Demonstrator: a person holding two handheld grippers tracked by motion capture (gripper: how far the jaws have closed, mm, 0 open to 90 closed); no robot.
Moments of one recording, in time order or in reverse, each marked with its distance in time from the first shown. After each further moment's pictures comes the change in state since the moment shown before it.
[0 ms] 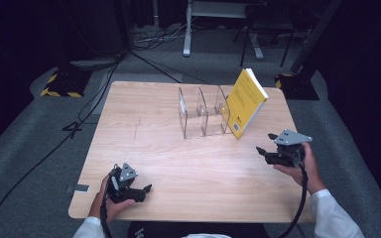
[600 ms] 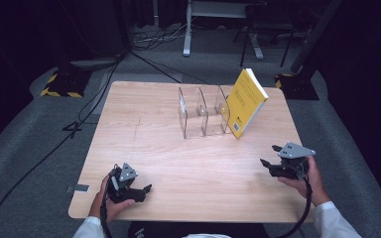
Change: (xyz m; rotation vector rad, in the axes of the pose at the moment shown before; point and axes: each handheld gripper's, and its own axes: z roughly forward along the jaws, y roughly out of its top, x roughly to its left) left arm 0.000 0.000 0.000 0.000 0.000 0.000; right arm 0.012 -0.037 -0.009 0.035 0.001 0.003
